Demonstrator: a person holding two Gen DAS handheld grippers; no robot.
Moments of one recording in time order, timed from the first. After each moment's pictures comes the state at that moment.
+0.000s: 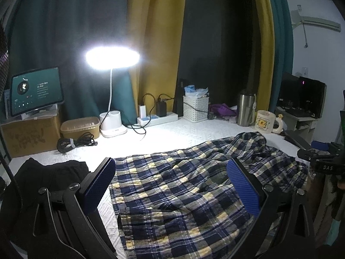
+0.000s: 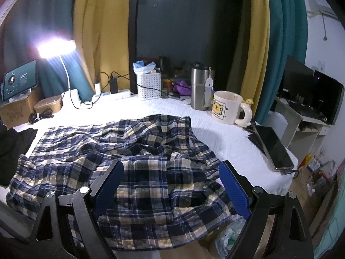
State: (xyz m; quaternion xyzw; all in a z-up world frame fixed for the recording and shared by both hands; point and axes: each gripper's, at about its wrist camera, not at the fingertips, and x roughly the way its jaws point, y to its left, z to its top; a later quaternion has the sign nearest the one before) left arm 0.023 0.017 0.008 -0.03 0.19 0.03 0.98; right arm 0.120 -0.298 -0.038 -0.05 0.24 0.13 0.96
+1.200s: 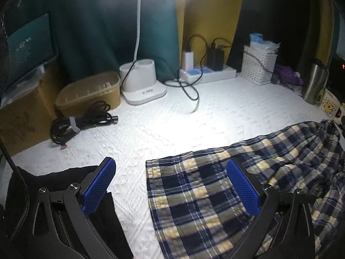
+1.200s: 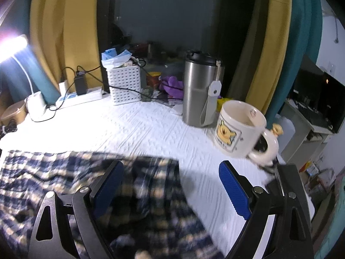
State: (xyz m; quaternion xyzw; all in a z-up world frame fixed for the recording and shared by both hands) left arm 0.196 0.132 -0.054 -0.04 0.37 0.11 0.92; right arm 0.330 -0.275 -0.034 -0.08 0.29 0.11 0.95
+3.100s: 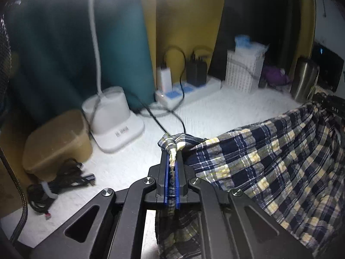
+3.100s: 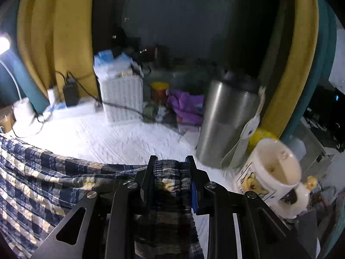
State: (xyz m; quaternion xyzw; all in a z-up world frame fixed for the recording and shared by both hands) left arm 0.284 0.153 -0.050 0.01 0.36 0.00 0.93; right arm 0.426 -0.233 -0.042 -0.11 0.29 0.12 0.94
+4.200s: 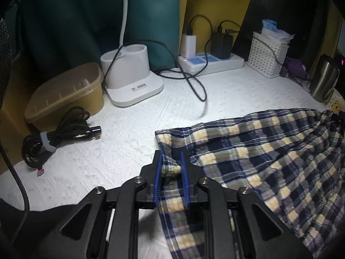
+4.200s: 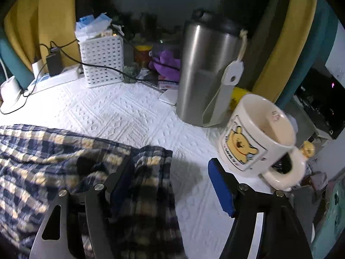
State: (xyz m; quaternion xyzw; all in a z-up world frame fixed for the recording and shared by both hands) left arm 0.262 0.169 -0.070 -0.04 0.41 0.07 0.91; right arm 0.405 -0.261 -0.061 -0.12 0.35 0.08 0.92
